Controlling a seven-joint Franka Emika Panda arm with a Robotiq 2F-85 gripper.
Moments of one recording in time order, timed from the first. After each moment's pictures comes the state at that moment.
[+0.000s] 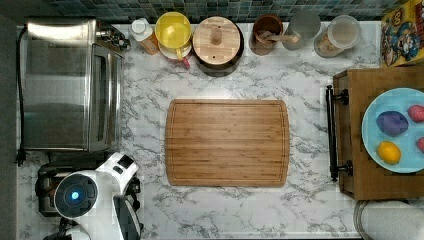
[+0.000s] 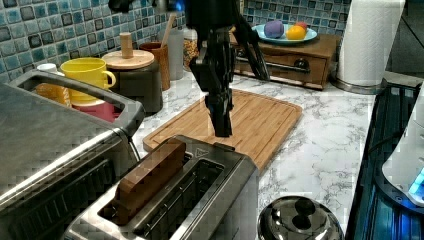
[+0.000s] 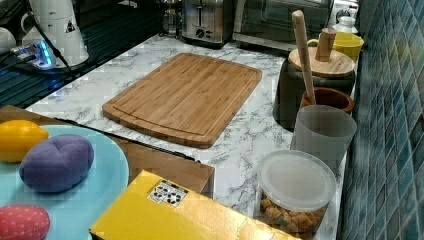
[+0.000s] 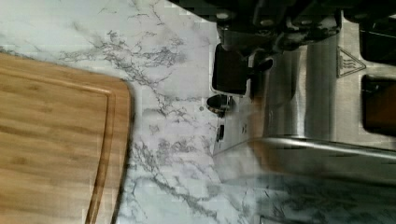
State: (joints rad) arm 0.24 -0.18 0.39 -2.38 0.30 0.53 -0.48
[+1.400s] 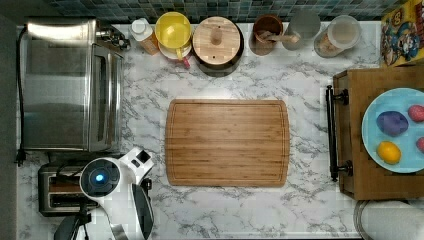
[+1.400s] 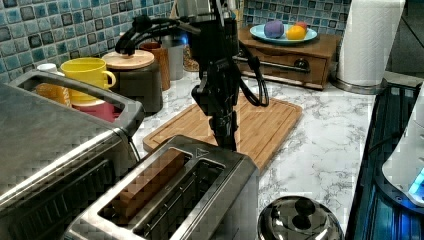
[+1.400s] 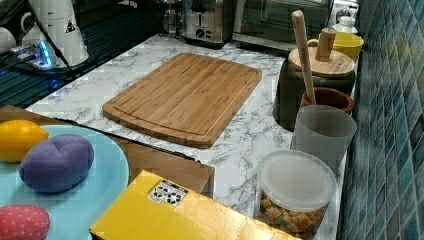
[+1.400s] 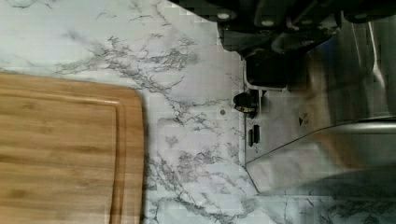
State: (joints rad) arm 0.16 -0.10 0.42 -2.42 0.33 0.59 -0.45
